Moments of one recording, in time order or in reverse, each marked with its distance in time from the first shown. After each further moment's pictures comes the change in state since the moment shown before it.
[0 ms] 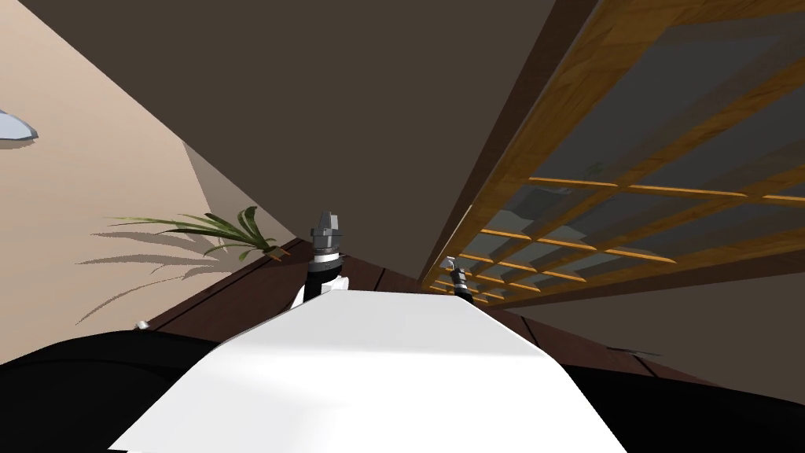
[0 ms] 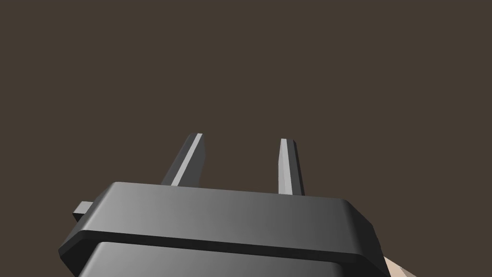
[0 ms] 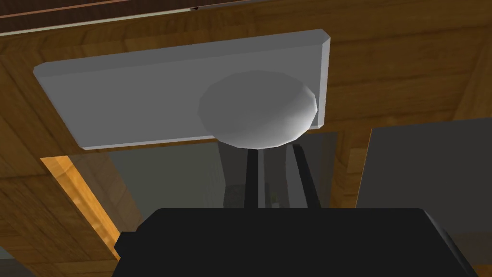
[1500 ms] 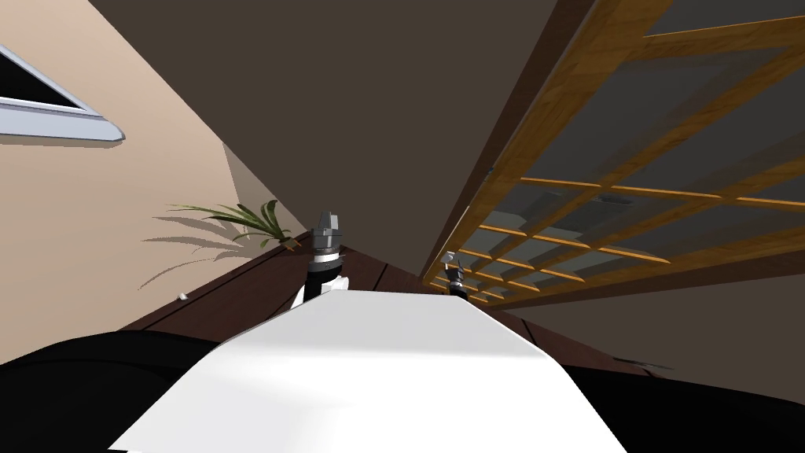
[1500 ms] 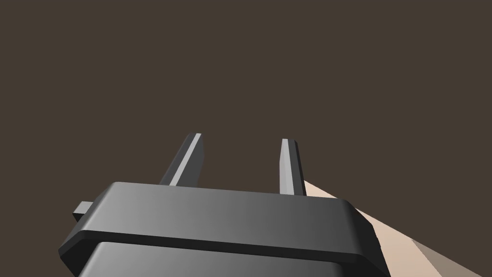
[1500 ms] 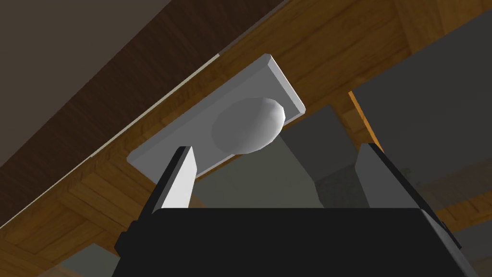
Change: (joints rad) arm 0.007 0.031 0.077 -0.074 -0.180 0.031 -0.373
